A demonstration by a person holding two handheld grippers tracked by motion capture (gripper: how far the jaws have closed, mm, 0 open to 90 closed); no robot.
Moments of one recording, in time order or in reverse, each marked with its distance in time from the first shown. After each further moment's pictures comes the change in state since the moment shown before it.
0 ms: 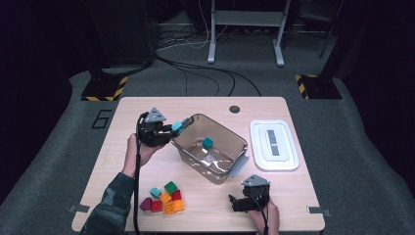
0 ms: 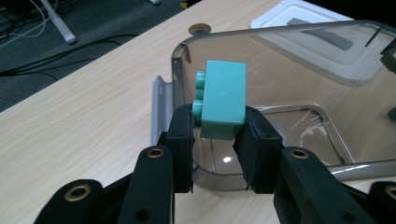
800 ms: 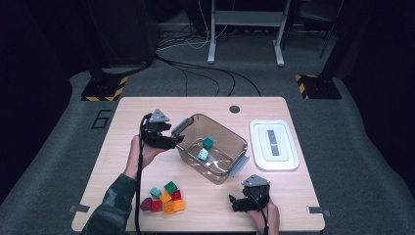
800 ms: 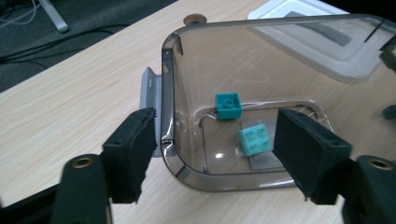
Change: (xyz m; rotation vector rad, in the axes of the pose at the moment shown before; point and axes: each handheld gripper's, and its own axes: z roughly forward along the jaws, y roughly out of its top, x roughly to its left) left arm -0.004 -0.003 0.001 0.015 -0.005 -0.029; right arm 0.000 0.000 0.000 0.000 0.002 0.001
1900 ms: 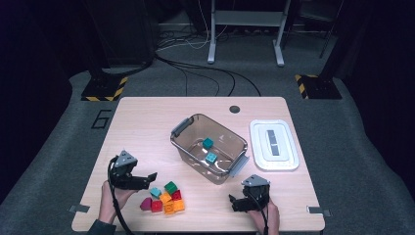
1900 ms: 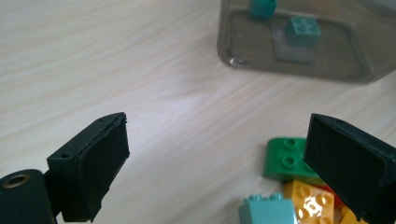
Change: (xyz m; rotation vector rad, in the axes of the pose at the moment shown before) left arm -0.007 -0.139 -0.047 0.043 0.096 -0.187; right arm 0.001 0.000 0.000 -0.003 -0.004 0.009
